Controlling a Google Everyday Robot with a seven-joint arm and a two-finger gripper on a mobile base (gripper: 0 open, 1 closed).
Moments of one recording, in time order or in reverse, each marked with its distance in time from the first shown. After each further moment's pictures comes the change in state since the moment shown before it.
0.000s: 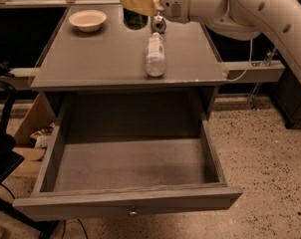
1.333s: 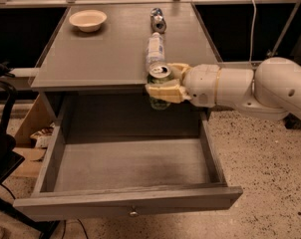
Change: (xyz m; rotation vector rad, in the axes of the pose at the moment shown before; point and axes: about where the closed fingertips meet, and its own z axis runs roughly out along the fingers) arm 0.145 0.108 -0.100 -0.067 0.151 0.079
